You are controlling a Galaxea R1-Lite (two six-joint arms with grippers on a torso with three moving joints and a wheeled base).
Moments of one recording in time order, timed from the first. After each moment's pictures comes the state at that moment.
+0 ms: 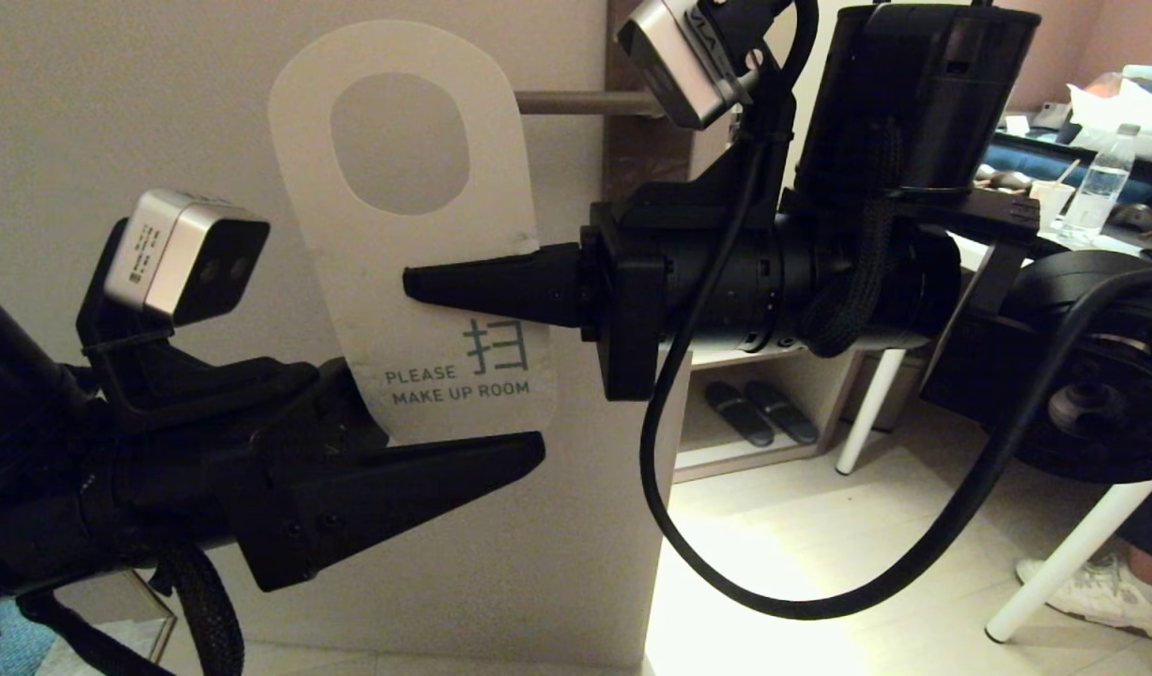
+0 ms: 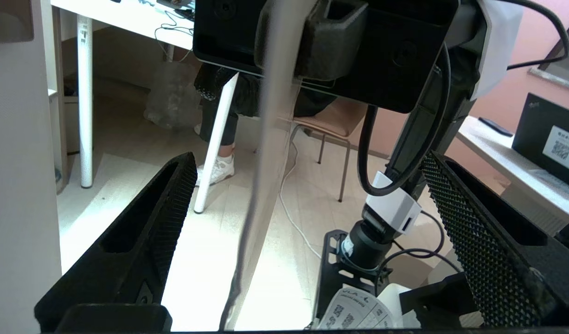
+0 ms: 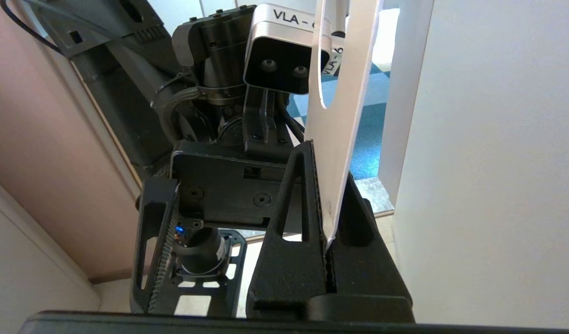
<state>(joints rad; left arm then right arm) -0.58 1.39 -0.55 -1.02 -0.76 -0.44 0.81 1.82 -1.41 -0.46 0.78 0.15</state>
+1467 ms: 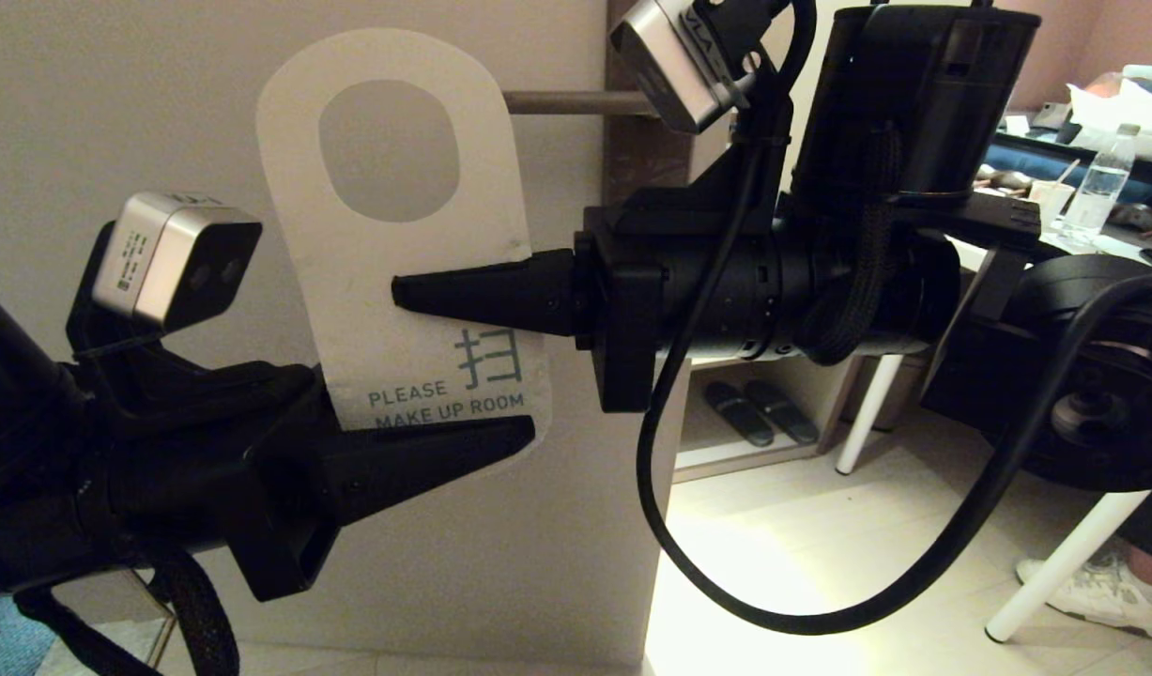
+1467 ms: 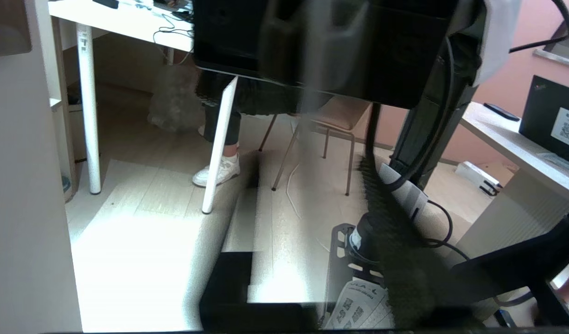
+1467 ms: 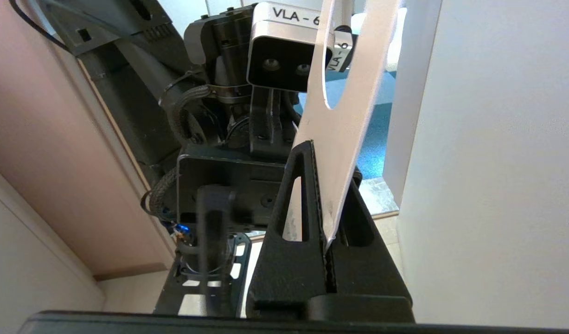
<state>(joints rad) -0.57 1.39 -0.55 -1.02 -0.80 -0.39 0.83 1.82 -1.40 -0.47 0.78 0.15</state>
